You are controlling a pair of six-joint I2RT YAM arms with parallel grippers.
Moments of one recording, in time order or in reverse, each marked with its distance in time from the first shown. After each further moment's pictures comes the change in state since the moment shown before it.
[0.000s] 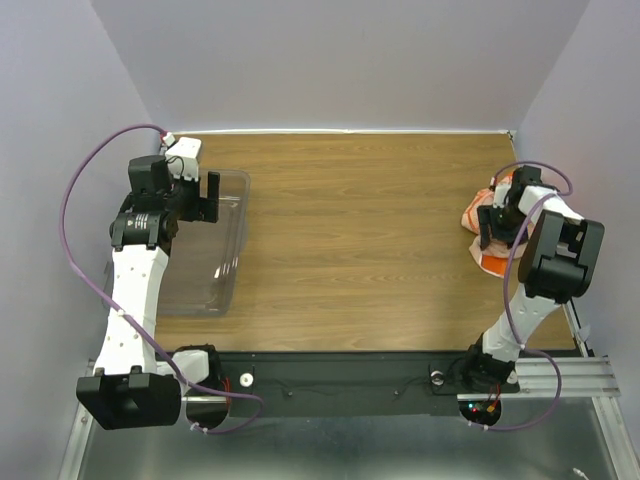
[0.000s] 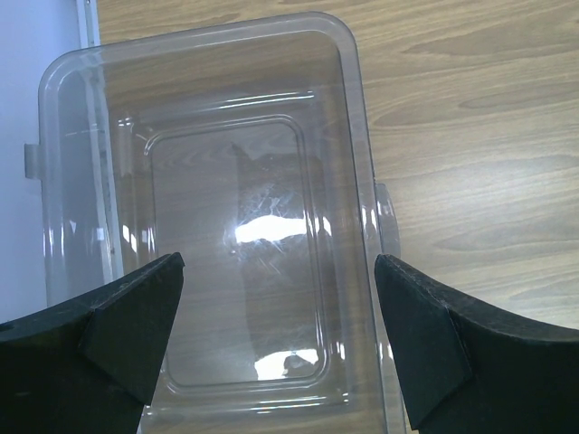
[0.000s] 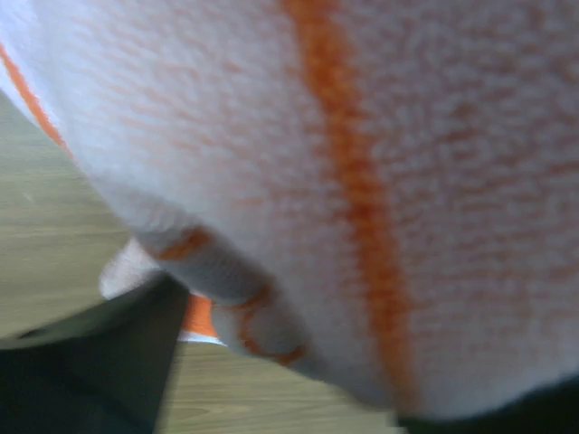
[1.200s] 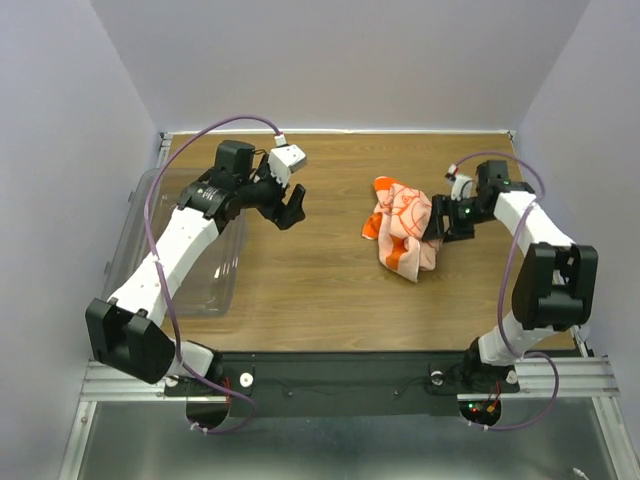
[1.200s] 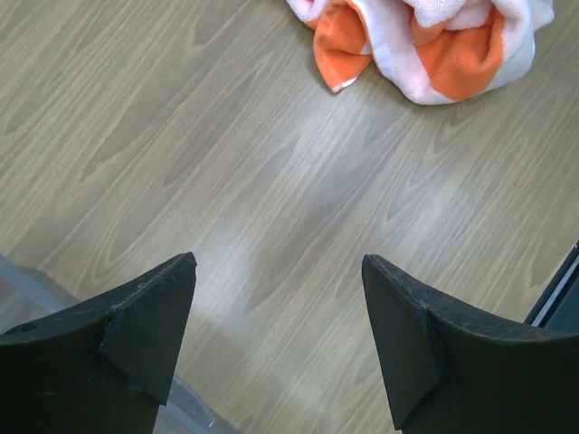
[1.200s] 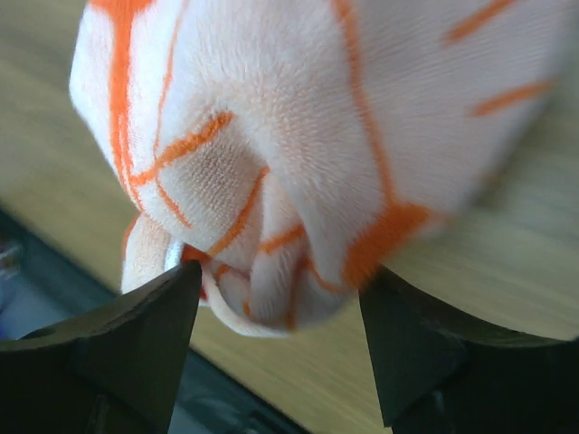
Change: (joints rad) left arm -0.424 0.248 0.097 0.065 0.353 0.118; right arm 0.264 -0.187 -0.116 -0.085 -0.627 0.206
